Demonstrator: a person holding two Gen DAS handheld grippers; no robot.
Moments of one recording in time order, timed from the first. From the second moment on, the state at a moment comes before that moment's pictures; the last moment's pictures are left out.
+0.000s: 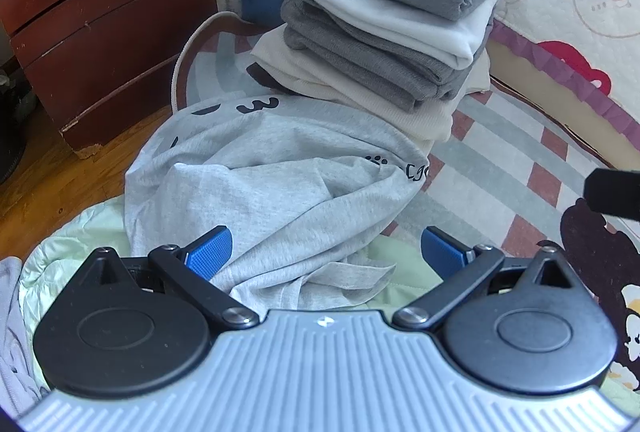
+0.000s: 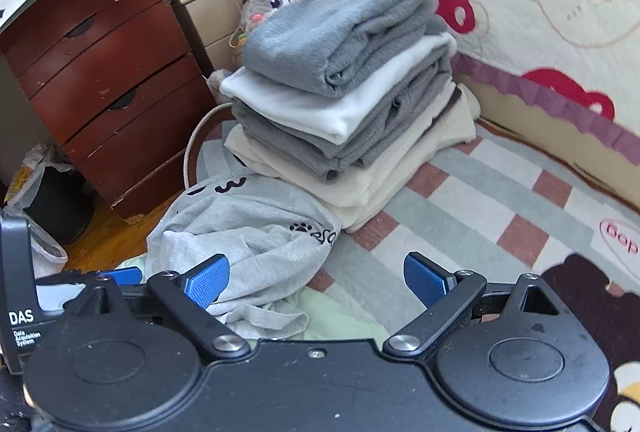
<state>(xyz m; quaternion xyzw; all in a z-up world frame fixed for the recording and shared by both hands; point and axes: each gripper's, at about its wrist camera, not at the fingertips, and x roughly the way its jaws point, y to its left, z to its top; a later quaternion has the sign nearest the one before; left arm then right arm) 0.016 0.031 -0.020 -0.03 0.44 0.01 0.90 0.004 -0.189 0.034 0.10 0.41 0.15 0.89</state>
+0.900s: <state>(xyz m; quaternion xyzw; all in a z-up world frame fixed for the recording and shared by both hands) 0.016 0.029 -0.034 -0.02 0.44 -0.01 0.90 0.010 -0.196 0.014 0.18 0.46 0.19 0.85</state>
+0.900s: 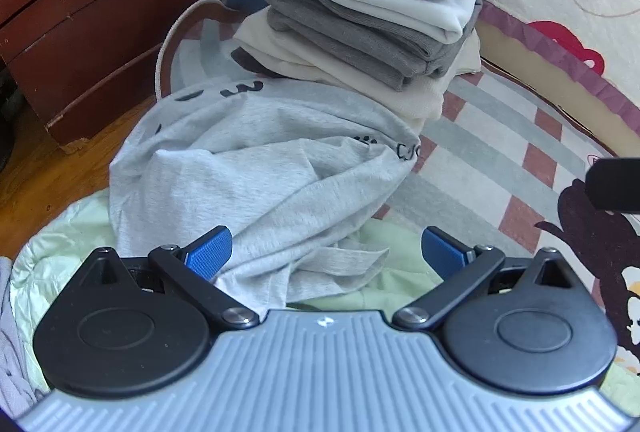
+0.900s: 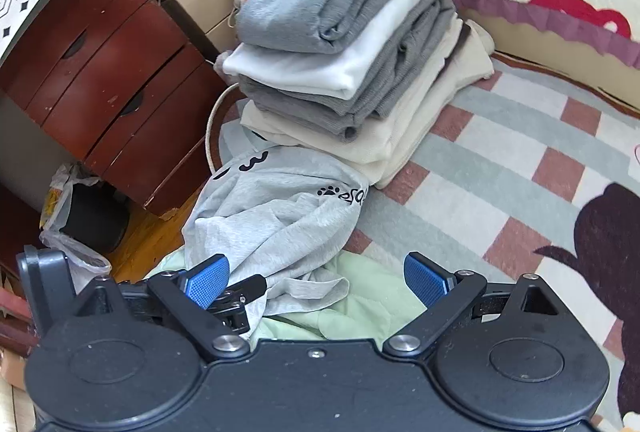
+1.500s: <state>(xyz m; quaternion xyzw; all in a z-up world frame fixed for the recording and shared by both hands) 0.067 0.176 -0.059 -0.08 0.47 0.01 0.88 0.102 -0.125 -0.085 0.13 0.46 0.25 0.84</state>
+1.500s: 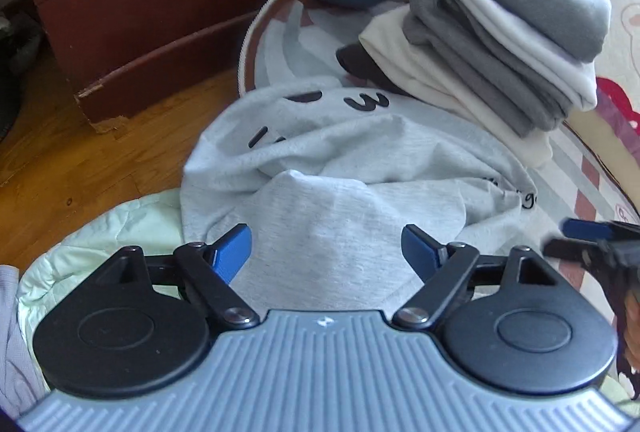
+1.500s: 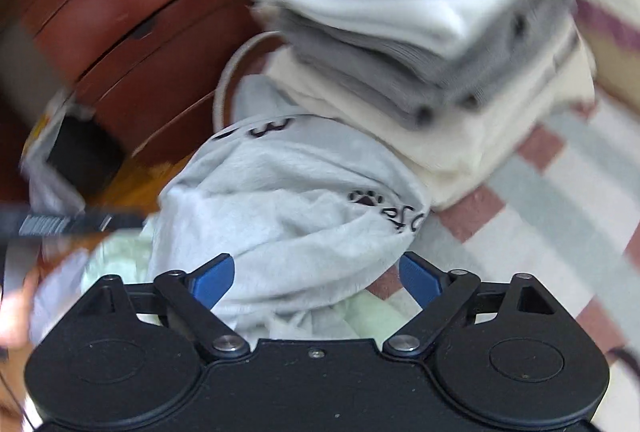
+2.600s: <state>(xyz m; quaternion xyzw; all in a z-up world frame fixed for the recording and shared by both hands) 0.123 0.160 -0.141 -0.19 0.54 0.04 0.82 0.155 -0.127 -0.212 0.38 0.51 0.25 0.73</state>
